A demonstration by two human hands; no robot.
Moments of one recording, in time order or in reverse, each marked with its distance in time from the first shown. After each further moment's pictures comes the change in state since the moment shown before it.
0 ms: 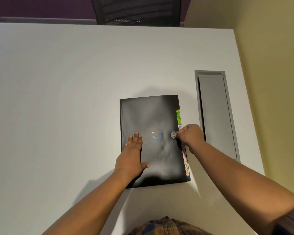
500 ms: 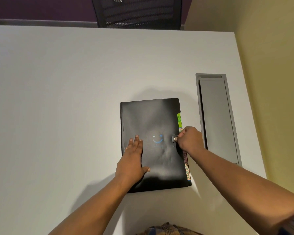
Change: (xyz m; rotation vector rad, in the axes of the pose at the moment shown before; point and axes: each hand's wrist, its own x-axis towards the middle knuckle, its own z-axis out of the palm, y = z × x) left_hand 0.000 0.002 0.001 -0.006 0.018 0.003; right_hand 0.004 0.006 0.007 -0.114 0.044 -0.148
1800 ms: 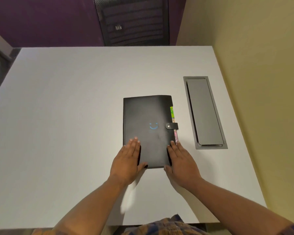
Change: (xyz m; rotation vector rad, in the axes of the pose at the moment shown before) left_hand -0.081 -0.021 0.024 0.420 0.224 0.183; right_hand -0.145 0.096 0.043 -0.580 0.131 -0.669
